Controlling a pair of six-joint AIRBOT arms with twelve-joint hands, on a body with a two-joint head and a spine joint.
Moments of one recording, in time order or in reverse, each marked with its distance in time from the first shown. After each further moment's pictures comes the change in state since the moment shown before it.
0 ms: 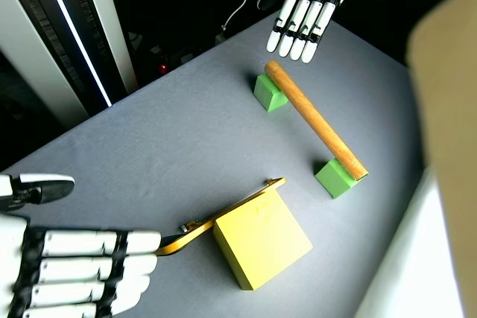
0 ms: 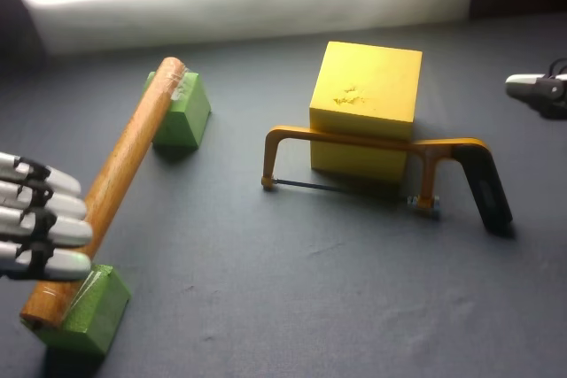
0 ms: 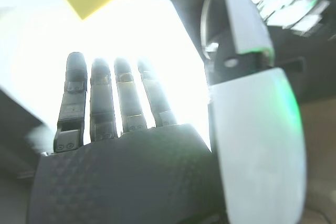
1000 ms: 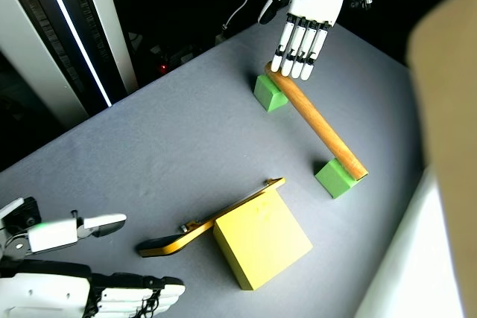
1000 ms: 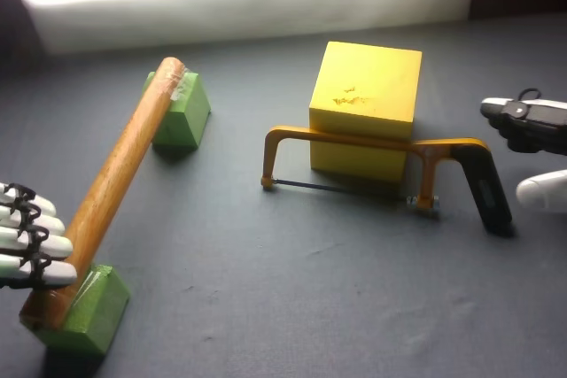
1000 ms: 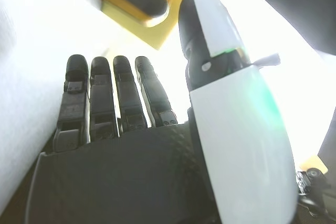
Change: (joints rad) left arm 0.144 -0.015 -0.044 -0.073 0.231 -0.004; right arm -0.084 -0.245 0.185 0.212 -0.013 0.048
